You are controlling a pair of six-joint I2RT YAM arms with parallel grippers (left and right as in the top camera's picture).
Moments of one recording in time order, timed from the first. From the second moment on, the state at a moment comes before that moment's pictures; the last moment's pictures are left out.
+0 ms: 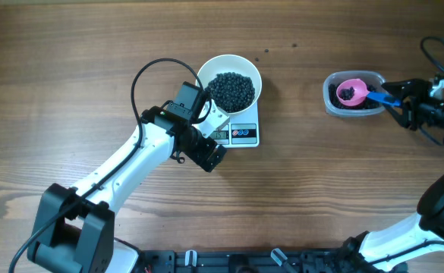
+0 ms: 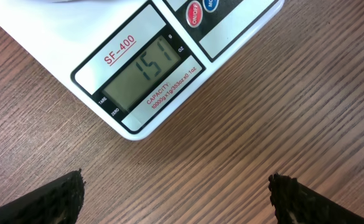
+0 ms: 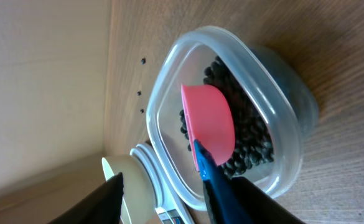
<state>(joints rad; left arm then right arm) -0.47 1.60 1.03 -0.75 0.21 0.24 -0.63 1.84 1.24 -0.66 -0.92 0.41</state>
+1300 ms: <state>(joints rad) -0.47 1.60 1.03 -0.75 0.21 0.24 -0.36 1.58 1.28 -0.68 -0.45 -0.05</state>
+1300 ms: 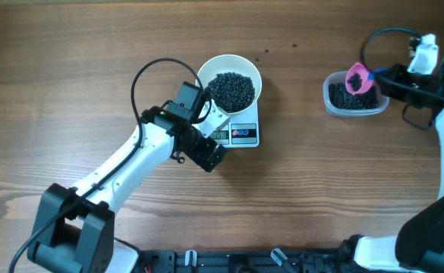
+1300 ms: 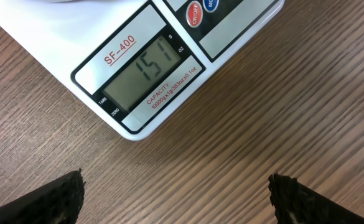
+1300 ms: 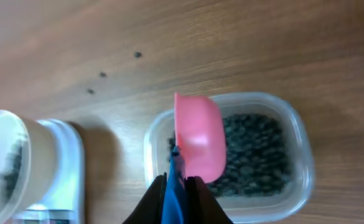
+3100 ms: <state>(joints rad) -0.47 1.60 1.03 -0.75 0.21 0.24 0.10 1.77 1.29 0.23 -0.64 -0.27</state>
